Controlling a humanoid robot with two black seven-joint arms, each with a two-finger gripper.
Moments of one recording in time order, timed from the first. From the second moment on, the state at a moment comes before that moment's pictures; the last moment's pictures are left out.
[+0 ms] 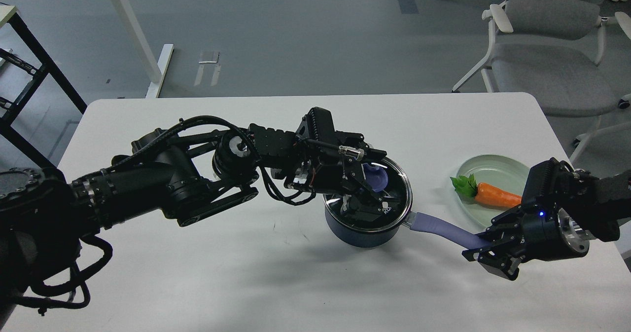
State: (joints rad) left arm -1.05 0.11 -0.20 -1.05 2.16 -0.05 -0.49; right arm 0.96 -1.08 -0.01 1.64 -2.04 0.38 0.49
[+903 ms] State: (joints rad) left arm -1.03 0.10 -0.19 -0.98 2.15 -0.05 -0.49; right arm 0.96 -1.08 -0.01 1.64 -2.04 0.38 0.49
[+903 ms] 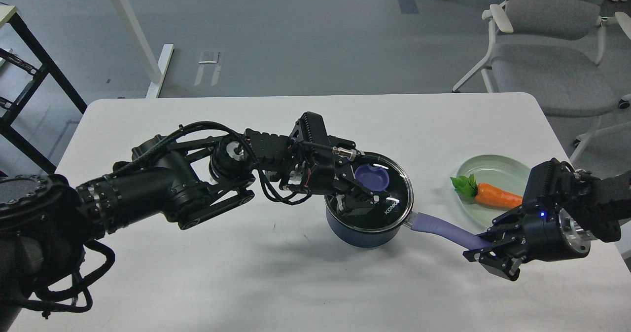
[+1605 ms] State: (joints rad) left arm -1.14 0.34 -0.19 -1.18 2.07 -0.05 -0.49; right arm 0.96 -1.09 -0.01 1.64 -2.04 0.38 0.49
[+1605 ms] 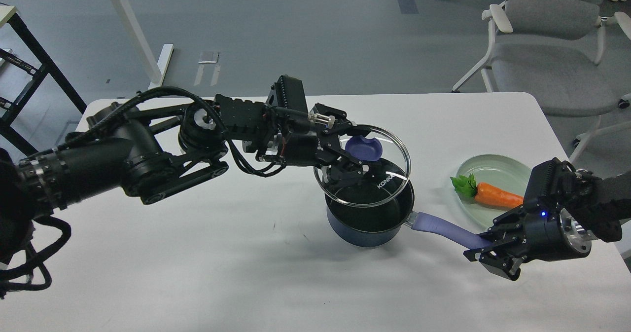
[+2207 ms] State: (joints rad) left arm -0.81 0.80 -0.11 -1.25 2.03 0.33 -0.49; right arm 0.97 -1.08 -0.01 1.64 -2.04 0.38 0.49
